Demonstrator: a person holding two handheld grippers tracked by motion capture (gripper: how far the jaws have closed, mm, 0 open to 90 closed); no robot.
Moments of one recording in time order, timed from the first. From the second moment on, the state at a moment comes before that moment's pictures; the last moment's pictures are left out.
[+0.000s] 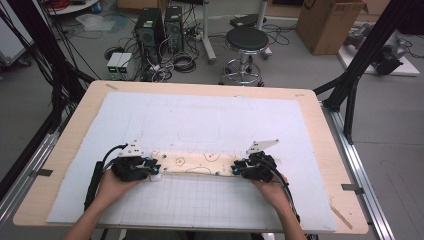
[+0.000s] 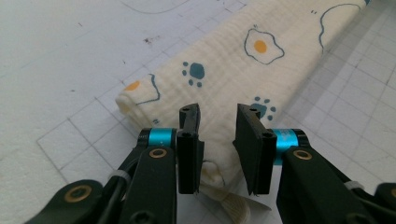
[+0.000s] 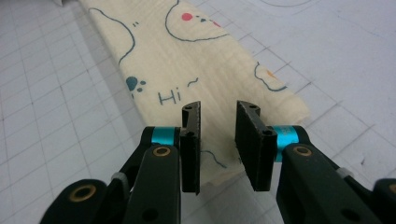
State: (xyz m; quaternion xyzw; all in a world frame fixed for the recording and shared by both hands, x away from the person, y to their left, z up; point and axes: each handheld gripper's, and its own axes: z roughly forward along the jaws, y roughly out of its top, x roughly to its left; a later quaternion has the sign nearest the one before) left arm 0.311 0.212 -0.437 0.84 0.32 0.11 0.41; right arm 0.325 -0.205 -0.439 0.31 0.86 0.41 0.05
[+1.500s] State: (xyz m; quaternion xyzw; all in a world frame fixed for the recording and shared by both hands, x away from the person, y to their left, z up) left arm 0.351 0.223 -0.436 0.80 0.41 0.09 0.43; right arm 0.360 -0.210 -0.434 0.38 0.83 0.42 0.02
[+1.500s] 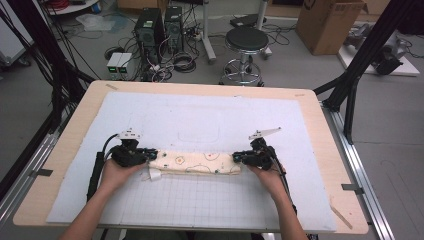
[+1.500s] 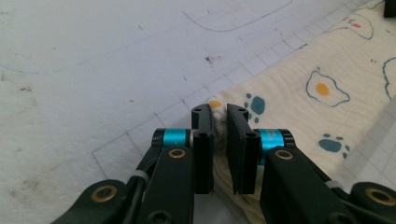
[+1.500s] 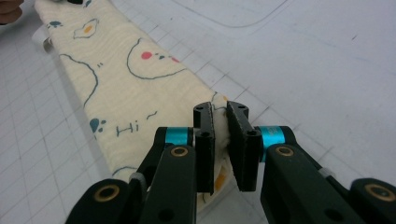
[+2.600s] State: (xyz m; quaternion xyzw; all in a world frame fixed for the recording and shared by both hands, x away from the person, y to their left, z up) left arm 0.387 0.218 -0.415 0.77 0.44 0.15 0.44; right arm 0.401 -0.207 -0.408 0.41 0.80 0.43 0.07
